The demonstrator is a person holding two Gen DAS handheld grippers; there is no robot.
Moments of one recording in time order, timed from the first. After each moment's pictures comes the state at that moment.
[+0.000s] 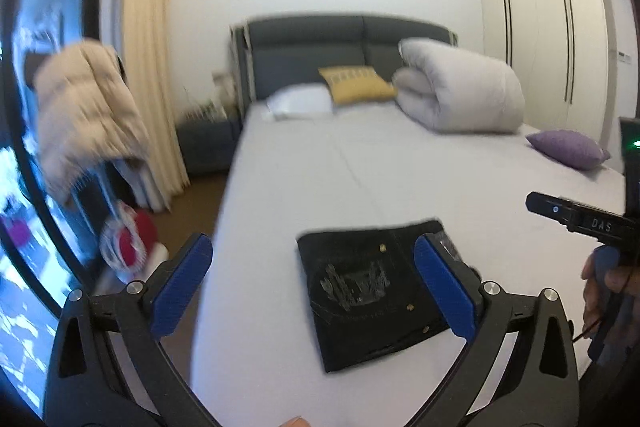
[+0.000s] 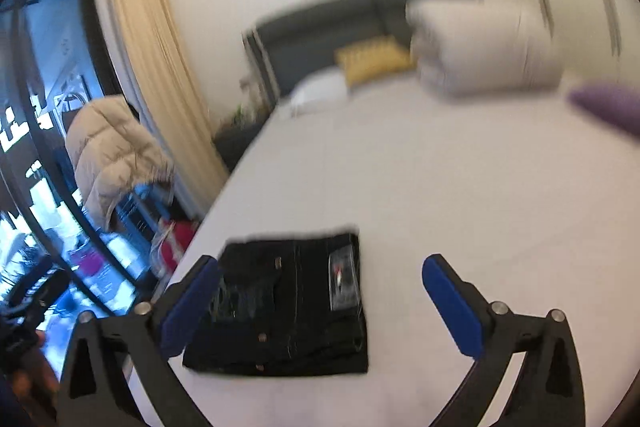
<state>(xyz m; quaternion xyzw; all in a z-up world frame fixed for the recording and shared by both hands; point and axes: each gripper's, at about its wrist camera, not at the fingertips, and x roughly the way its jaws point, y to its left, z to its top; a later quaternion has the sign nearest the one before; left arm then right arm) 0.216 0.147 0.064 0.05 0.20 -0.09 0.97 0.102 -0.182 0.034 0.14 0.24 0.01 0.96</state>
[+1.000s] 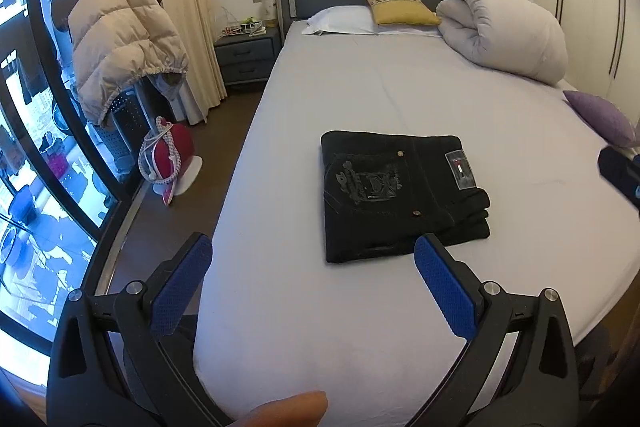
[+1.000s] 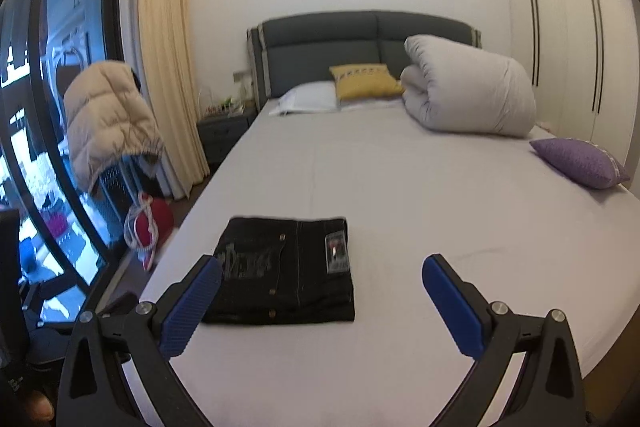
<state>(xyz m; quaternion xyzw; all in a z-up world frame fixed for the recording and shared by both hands) 0.195 0.104 0.018 0.04 0.37 0.00 0.93 0.017 -0.118 0.083 0.05 0.28 -0.03 0.96</state>
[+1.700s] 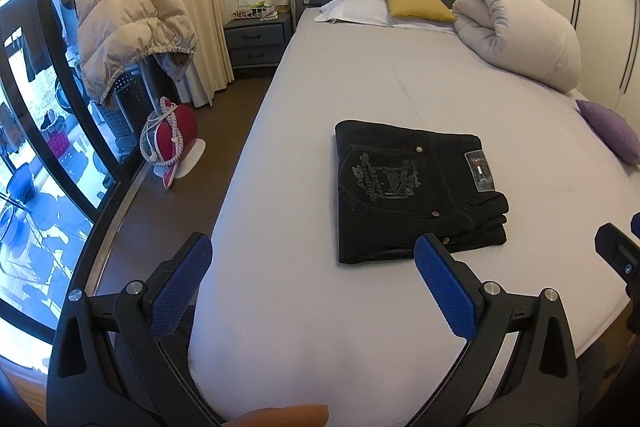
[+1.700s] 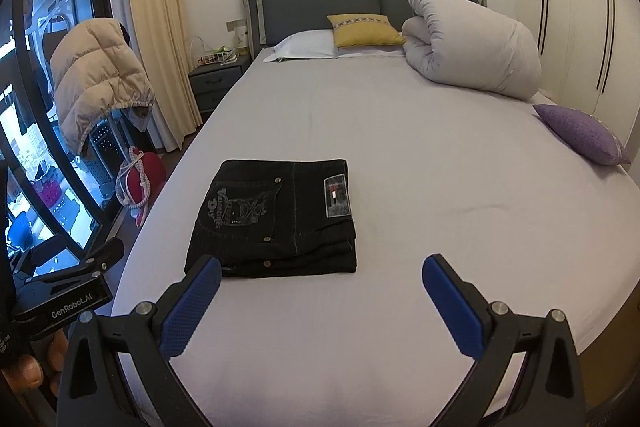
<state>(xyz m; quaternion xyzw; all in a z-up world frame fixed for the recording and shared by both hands) 0.214 0.131 -0.001 0.01 0.39 0.01 0.92 0.023 -0.114 0.058 0.04 0.37 -0.04 0.93</state>
